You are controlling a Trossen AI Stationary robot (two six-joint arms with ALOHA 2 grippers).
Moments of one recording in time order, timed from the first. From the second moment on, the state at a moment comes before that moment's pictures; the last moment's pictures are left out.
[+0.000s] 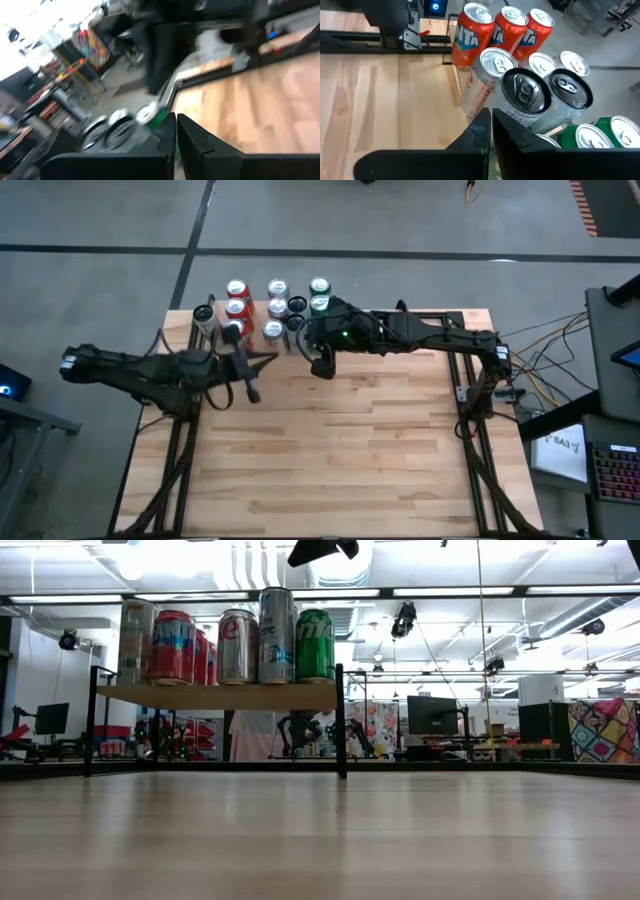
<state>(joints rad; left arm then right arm) -0.17 0.91 0.86 -0.09 -0.59 0.44 -0.10 1.81 1.97 -0.71 0.25 -0.13</state>
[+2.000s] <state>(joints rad) 0.46 1.09 1.01 -0.25 0.02 0.53 -0.18 1.70 1.58 -0.26 0.16 -0.20</state>
